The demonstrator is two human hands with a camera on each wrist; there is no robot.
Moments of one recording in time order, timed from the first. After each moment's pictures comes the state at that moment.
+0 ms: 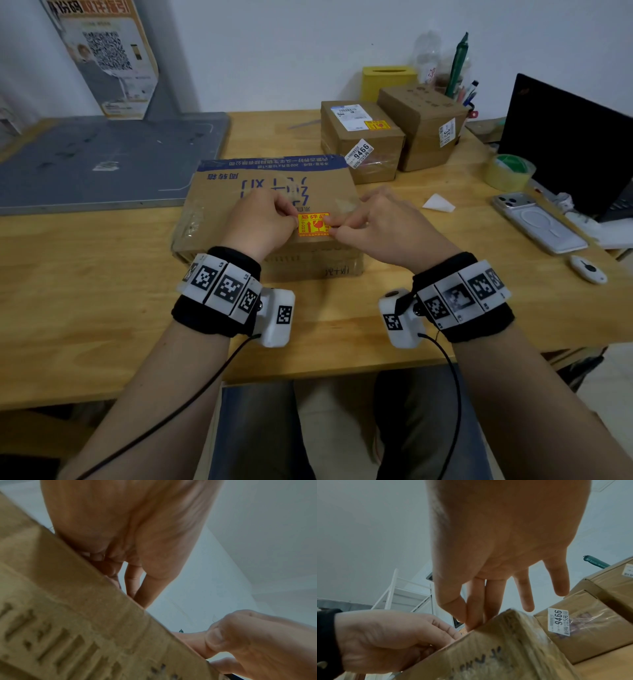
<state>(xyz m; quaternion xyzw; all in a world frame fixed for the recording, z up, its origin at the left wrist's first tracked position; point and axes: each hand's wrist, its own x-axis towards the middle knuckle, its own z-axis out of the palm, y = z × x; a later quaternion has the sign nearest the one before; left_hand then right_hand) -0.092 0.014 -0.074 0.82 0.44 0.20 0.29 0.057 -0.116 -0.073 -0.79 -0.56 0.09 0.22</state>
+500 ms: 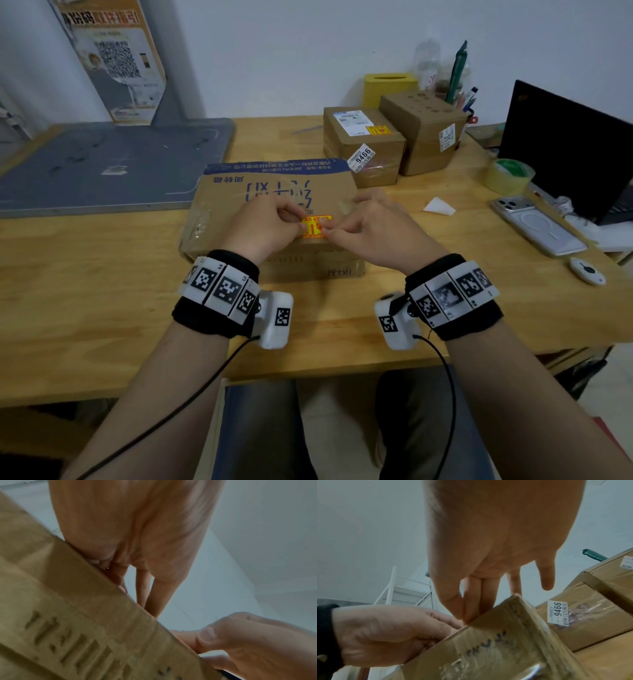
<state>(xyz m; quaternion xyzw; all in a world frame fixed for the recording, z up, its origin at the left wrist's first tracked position) -0.099 0.014 -0.077 0.83 0.40 0.19 0.32 0.054 -0.109 -0.083 -0.78 -0.58 0.08 0.22</state>
